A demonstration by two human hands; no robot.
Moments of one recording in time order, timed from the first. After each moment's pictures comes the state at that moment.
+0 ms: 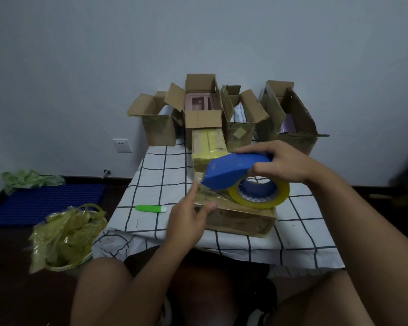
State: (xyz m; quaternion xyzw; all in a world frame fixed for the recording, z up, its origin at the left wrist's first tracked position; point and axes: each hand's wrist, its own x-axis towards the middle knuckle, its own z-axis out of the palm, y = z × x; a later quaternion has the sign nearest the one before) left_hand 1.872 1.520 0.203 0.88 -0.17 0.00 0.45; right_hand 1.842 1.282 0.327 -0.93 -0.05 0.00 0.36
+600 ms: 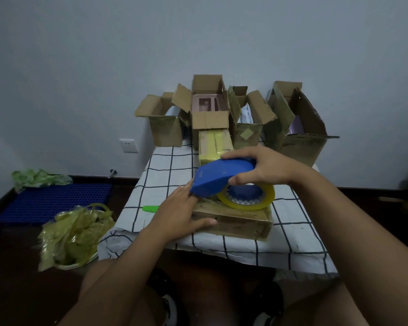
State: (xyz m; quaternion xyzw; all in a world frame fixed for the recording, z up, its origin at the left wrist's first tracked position) left_hand 1.921 1.557 0.205 0.91 -0.39 0.02 0.15; right_hand 1.868 1.312 0.322 -0.94 -0.09 0.06 0.34
